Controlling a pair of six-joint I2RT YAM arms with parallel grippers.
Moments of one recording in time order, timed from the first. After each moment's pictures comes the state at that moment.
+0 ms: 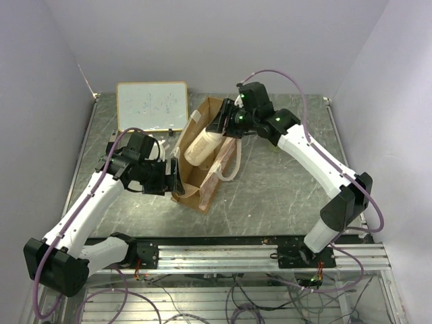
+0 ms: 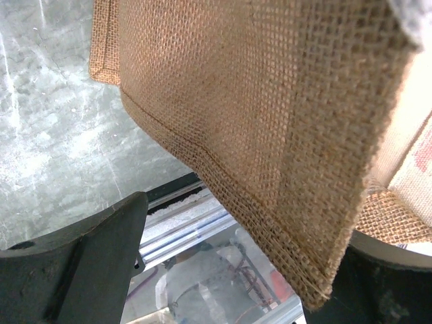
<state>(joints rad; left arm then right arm) -0.40 1.08 1.02 -1.01 0.37 -0.40 0.66 1.66 1.69 -0.66 -0.13 0.72</state>
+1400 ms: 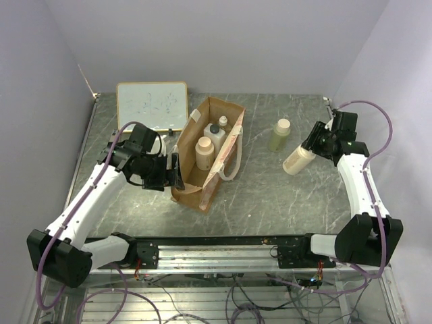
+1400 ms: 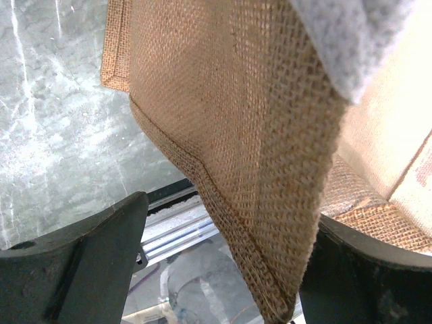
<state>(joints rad) -0.40 1.15 1.11 -1.05 0.34 -0.39 -0.13 1.28 1.12 -0.61 -0.11 0.31</state>
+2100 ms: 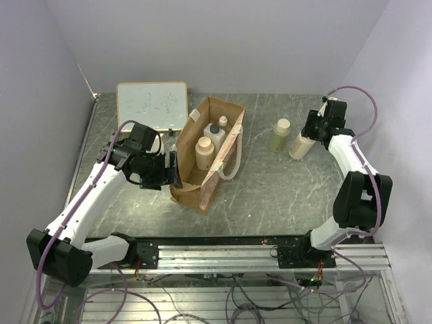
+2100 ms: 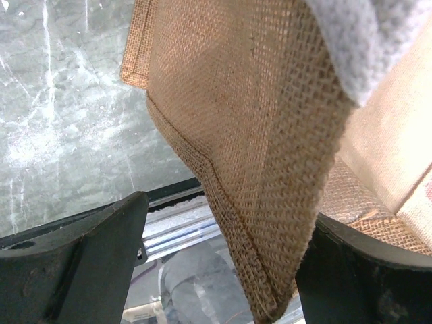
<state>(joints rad) -0.40 1.16 1.14 -1.08 0.28 -0.43 -0.13 1.58 1.19 -0.29 -0.01 0.10</state>
